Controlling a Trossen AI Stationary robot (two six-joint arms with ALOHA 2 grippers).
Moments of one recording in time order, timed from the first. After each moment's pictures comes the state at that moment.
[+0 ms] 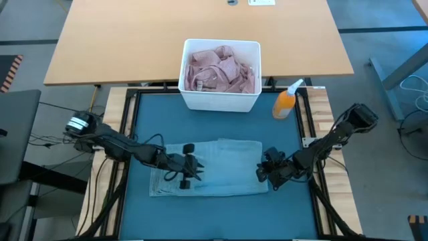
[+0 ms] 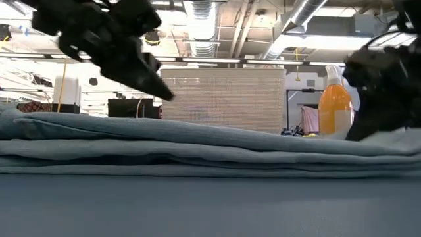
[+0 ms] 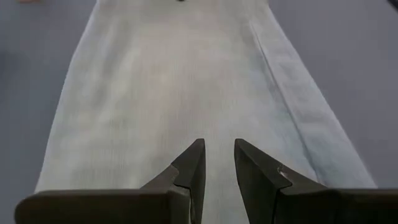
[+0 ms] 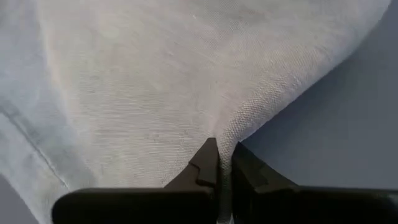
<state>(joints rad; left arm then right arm) -0.29 1.50 0.68 0.23 -0.25 -0.07 0.56 1.29 0.51 -0.30 0.57 1.44</state>
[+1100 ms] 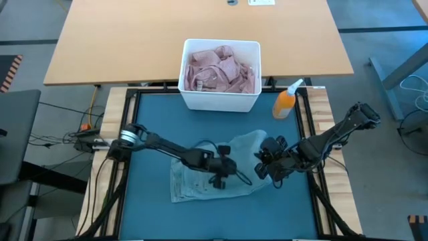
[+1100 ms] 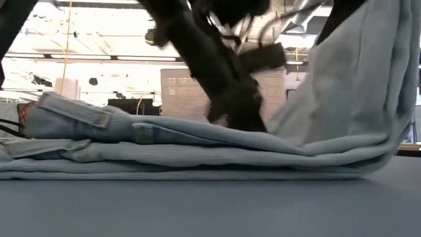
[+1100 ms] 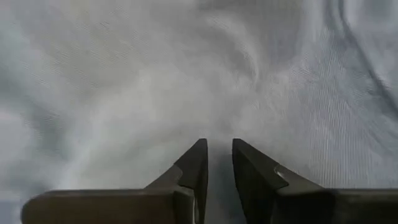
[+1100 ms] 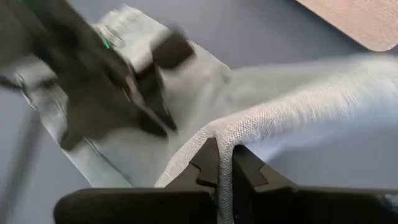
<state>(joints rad) -0.19 2.09 1.42 -0.18 -0.26 0.13 0.52 1.25 1.06 -0.88 0.65 1.10</state>
